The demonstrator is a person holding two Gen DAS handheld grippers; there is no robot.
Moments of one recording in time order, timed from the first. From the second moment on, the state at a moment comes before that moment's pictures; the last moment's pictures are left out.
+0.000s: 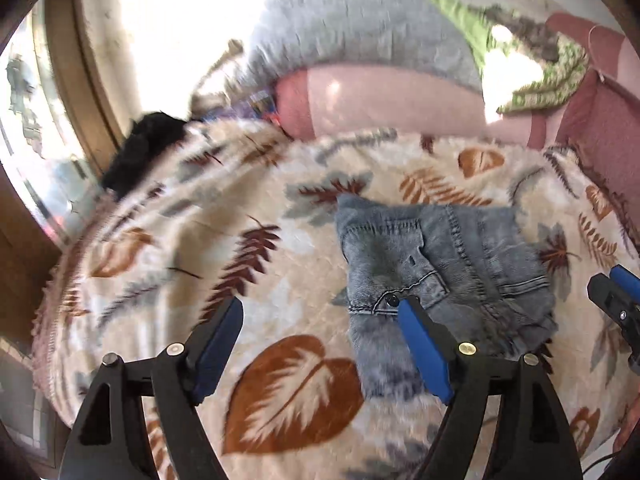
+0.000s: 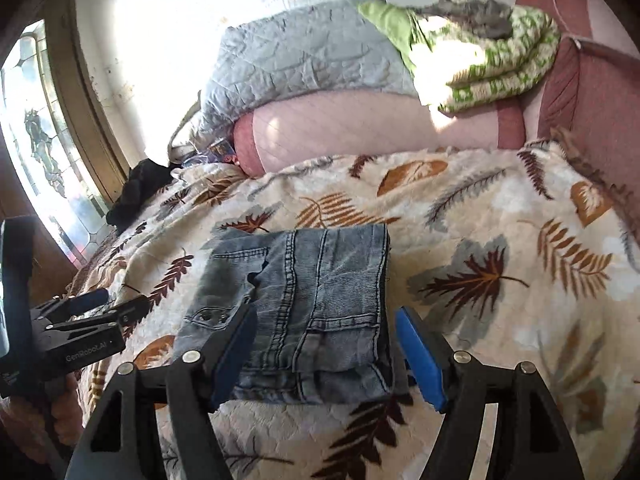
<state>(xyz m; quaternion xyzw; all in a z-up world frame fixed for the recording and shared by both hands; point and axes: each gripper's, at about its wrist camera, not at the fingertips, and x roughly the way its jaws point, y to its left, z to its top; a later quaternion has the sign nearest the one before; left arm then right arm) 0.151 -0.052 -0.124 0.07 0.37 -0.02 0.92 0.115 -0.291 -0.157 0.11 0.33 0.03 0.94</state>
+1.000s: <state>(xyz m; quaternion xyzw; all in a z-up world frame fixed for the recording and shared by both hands) -0.035 -0.026 0.018 0.06 0.22 0.01 0.97 -0.072 -0.218 -0.033 0.01 0.18 -0.01 0.98</state>
